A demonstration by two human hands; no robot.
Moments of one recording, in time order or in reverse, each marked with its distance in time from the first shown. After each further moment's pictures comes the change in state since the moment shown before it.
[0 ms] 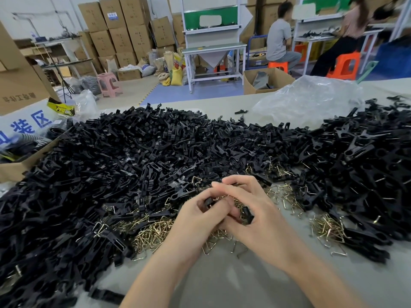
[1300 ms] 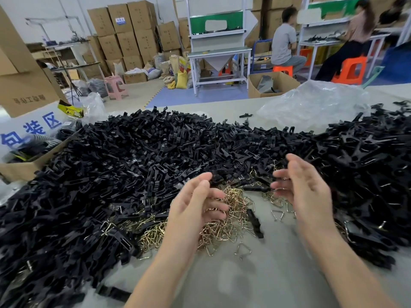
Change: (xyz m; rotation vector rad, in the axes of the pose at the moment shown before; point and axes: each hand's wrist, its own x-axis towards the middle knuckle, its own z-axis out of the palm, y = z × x) left_hand 0.000 0.006 -0.007 -0.133 0.241 0.124; right_hand 0.019 0.027 -0.045 0.585 0.585 0.384
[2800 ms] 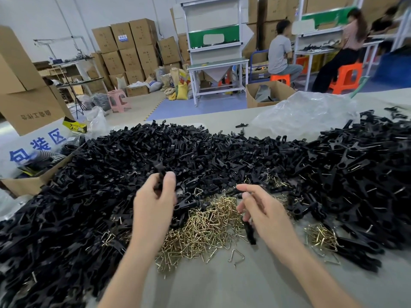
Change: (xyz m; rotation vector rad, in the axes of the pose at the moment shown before) left_hand 0.026 0.029 -0.034 0.759 0.338 0.359; right_hand -0.022 0.017 0.016 -0.497 -0.346 -0.050
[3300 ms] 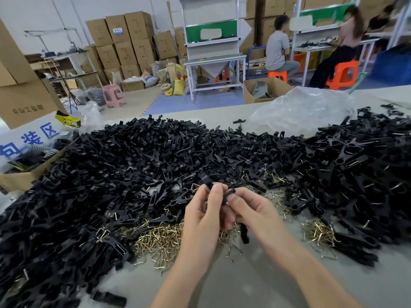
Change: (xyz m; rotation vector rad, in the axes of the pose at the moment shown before) left_hand -0.059 0.023 0.062 -0.558 -0.320 -0.097; right_hand -0.008 -0.019 0.013 0.501 -0.214 0.008
